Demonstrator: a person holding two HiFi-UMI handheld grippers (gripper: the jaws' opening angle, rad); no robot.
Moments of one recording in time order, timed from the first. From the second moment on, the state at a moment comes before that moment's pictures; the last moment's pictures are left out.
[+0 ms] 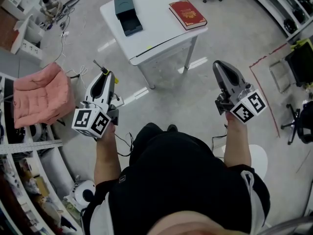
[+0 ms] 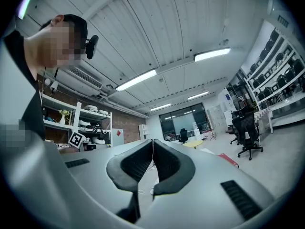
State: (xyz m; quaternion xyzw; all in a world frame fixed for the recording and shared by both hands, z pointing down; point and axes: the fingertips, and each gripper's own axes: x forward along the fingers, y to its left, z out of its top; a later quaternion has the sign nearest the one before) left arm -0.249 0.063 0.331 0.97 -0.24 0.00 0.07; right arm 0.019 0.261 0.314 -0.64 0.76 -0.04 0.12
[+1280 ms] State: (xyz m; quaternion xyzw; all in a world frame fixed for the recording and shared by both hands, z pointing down) left arm -0.087 -0.177 0.377 0.96 -0.26 0.00 0.11; right arm 0.173 0.005 0.318 -0.62 0.78 -0.07 0.05
